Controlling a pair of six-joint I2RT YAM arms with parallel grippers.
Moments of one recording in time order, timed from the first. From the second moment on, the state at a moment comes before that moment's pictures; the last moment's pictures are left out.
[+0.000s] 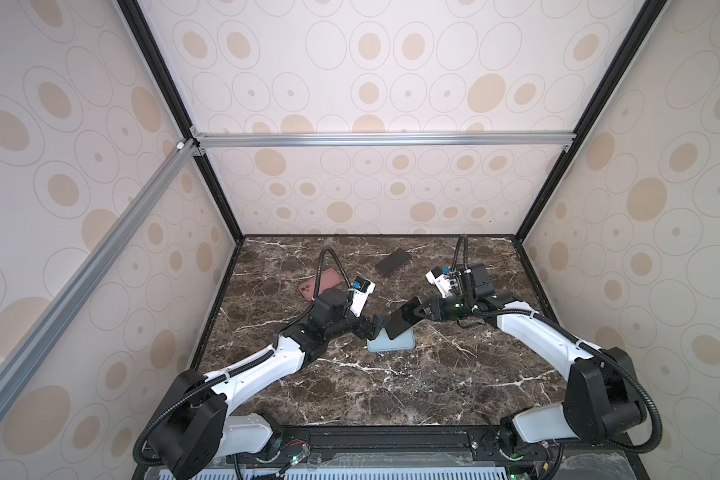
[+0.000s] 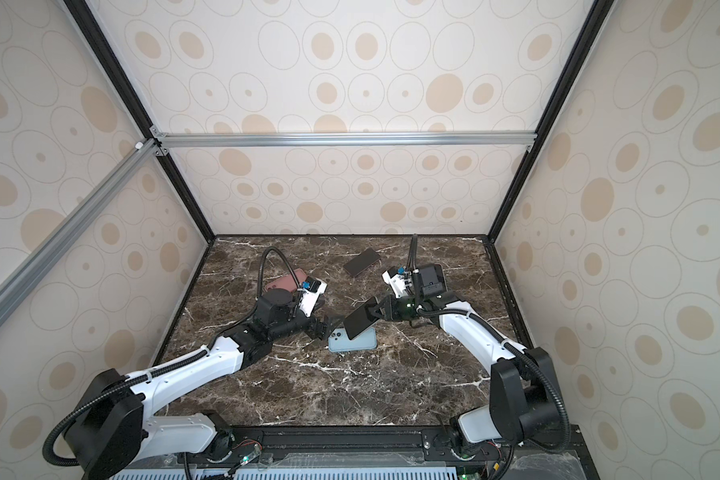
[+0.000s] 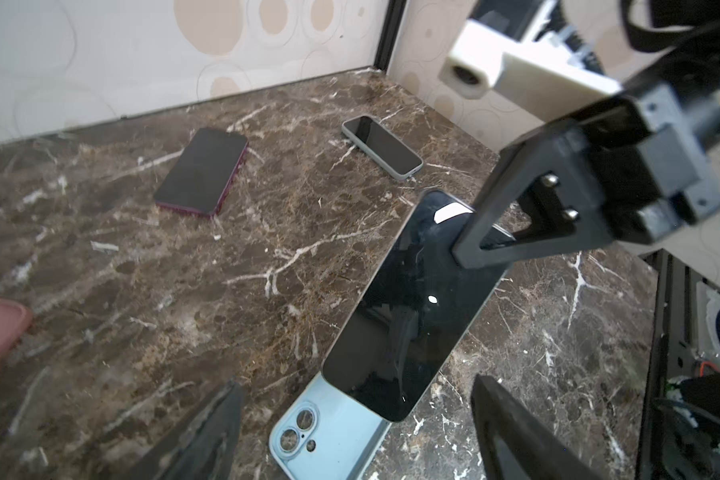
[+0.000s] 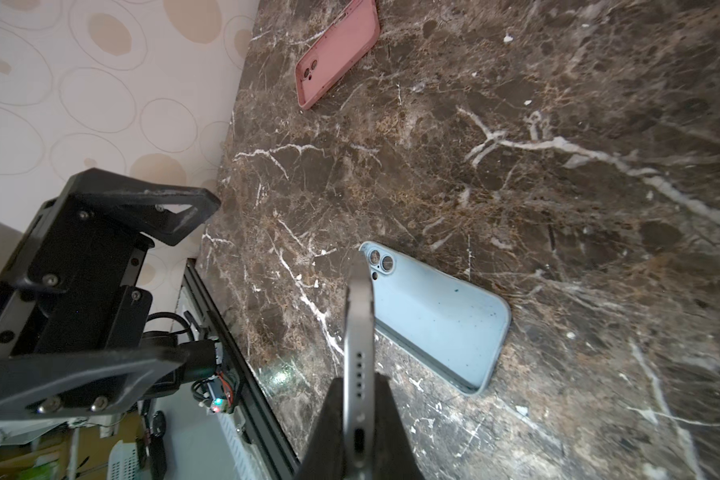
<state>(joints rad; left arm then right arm) -0.66 1.30 0.72 0.11 0.22 -0.20 0.35 1.41 0.94 -0.40 -0.66 0.34</state>
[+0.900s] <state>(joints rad) -0.62 1.42 0.59 0.12 0.21 -0.60 0.47 1.40 0.74 -0.07 -0.46 0.58</state>
